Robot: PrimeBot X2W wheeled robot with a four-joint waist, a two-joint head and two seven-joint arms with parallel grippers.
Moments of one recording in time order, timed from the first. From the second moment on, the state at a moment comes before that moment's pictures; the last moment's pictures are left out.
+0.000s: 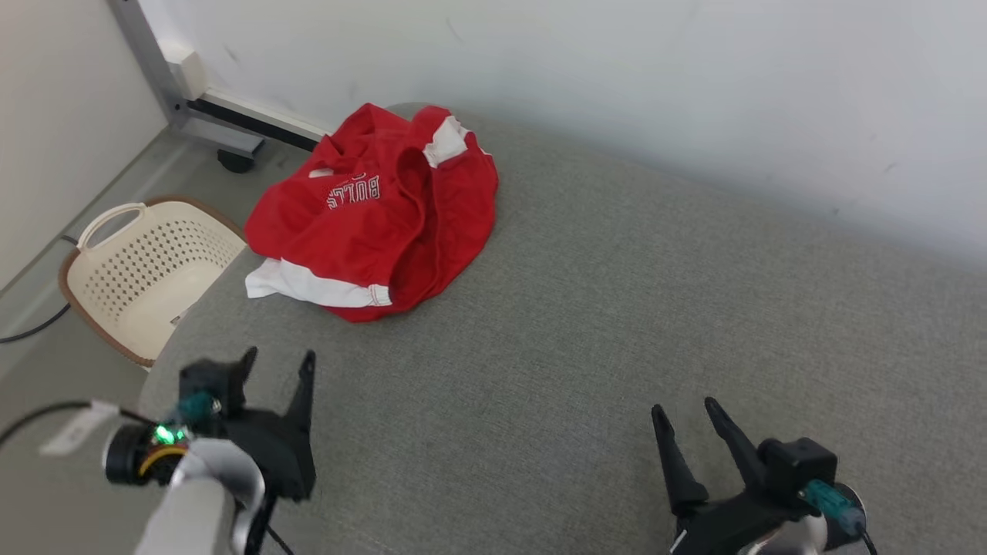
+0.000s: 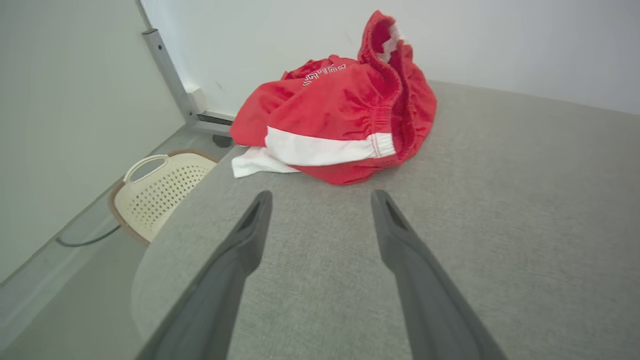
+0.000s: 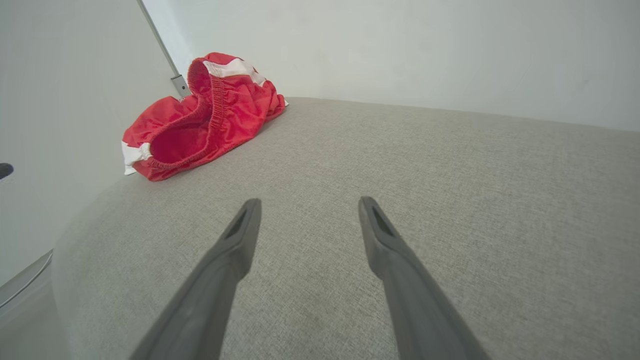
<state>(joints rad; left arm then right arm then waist) -0.42 0.16 -0.15 0.62 -0.22 -0.12 -0.07 -0.11 -0.05 0.13 0.33 0.21 0.13 -0.13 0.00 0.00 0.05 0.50</state>
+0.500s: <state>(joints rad) -0.81 0.27 -0.14 0.91 -0.41 -0.12 0.14 -0.12 -0.05 0.13 0.07 0.08 0.13 0.04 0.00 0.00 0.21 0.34</state>
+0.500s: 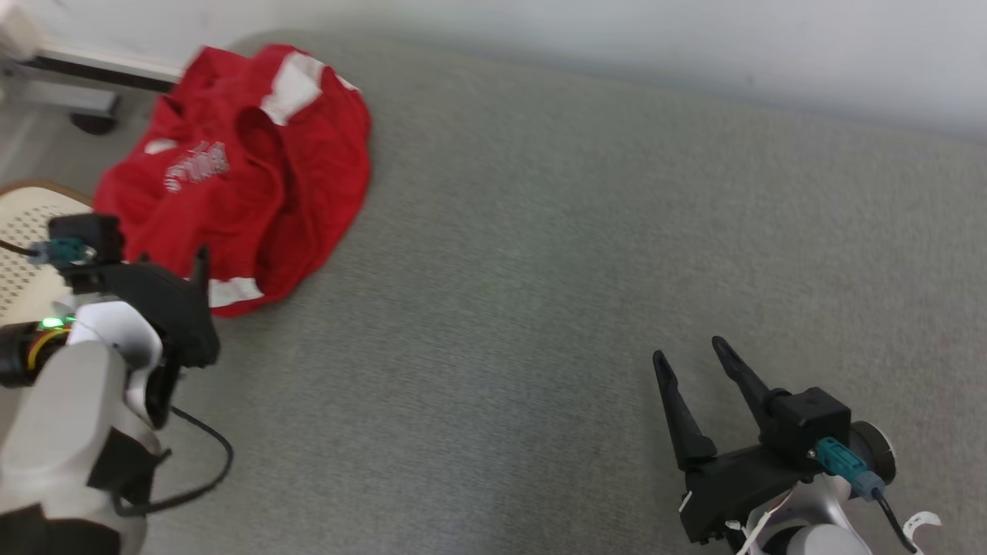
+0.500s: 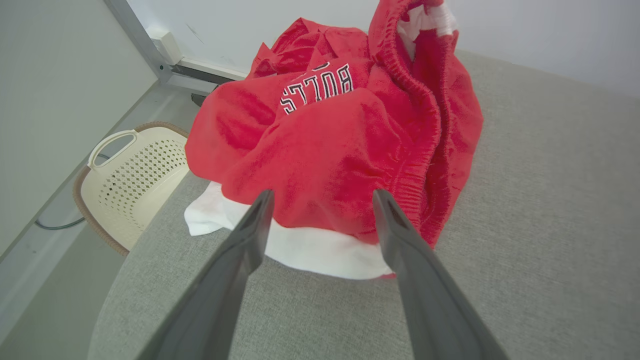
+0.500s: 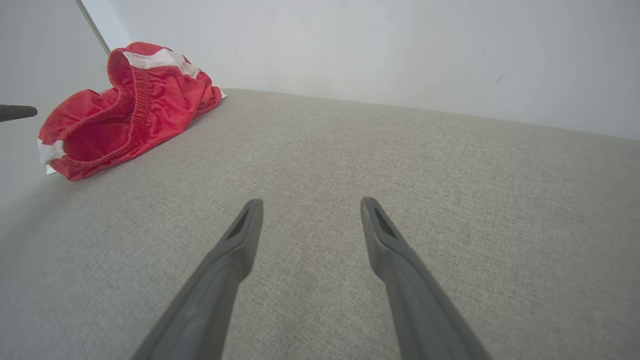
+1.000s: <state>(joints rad) -0.92 0.31 -0.14 1.08 -0.39 0.01 0.14 -0.10 -0.05 0.12 0.01 0.09 0.13 0.05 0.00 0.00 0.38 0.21</state>
